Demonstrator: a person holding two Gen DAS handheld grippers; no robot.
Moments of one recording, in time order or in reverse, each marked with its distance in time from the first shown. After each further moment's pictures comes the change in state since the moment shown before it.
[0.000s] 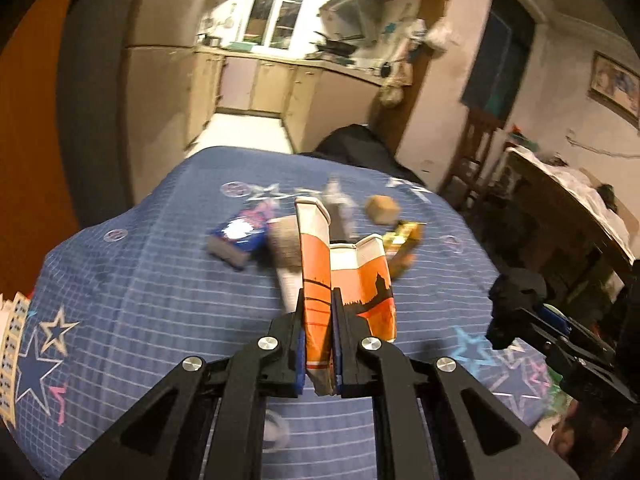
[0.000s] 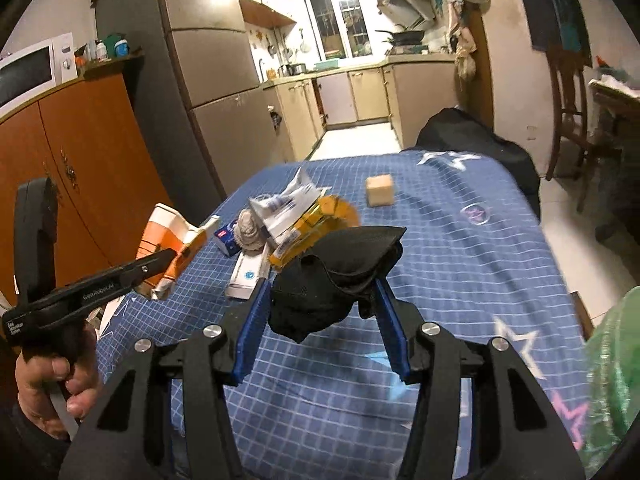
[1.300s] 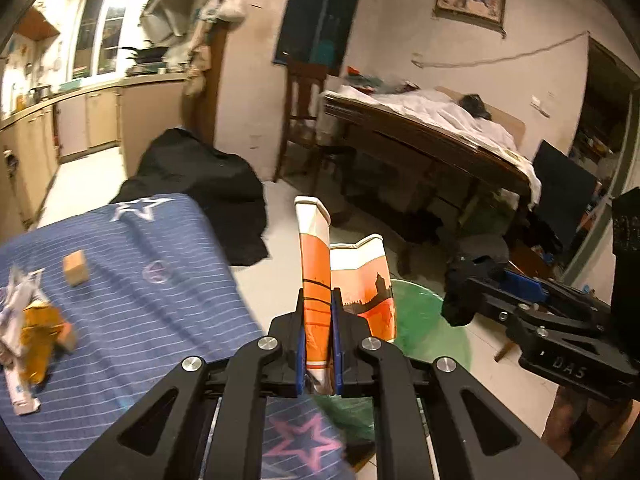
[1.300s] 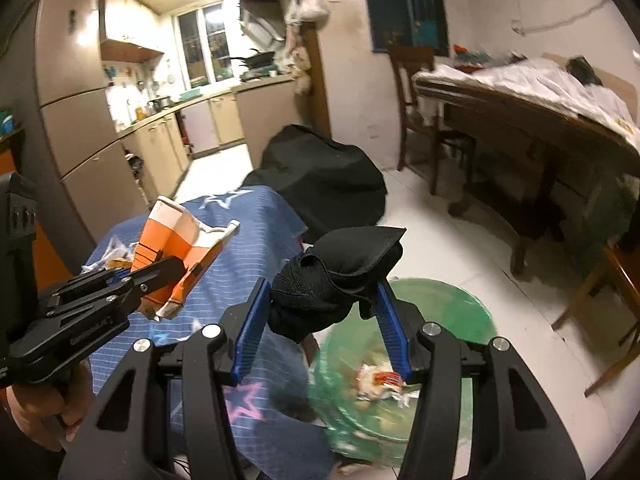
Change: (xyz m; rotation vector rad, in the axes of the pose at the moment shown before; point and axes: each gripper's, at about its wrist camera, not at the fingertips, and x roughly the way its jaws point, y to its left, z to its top) left arm 0.051 -0.366 0.002 0.375 0.092 -0.427; right arm -0.170 -0.217 0.012 0.213 -0.034 -0.434
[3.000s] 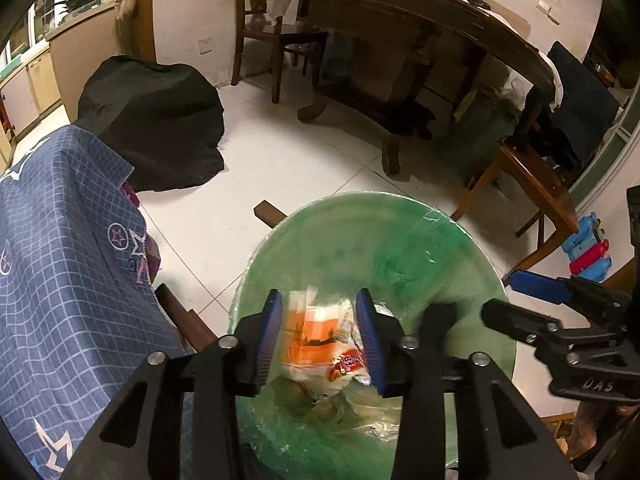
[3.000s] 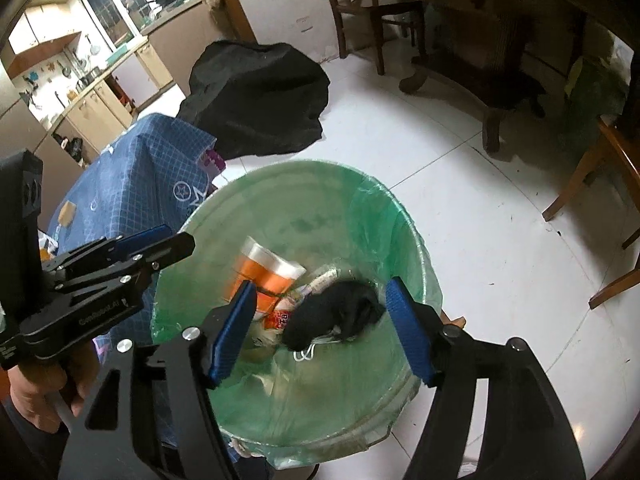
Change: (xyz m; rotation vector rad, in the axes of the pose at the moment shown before) left arm 0.255 -0.054 -0.036 0.080 0.383 -0.027; right arm 0.097 -0.154 -0.055 0.222 0.365 -0.049
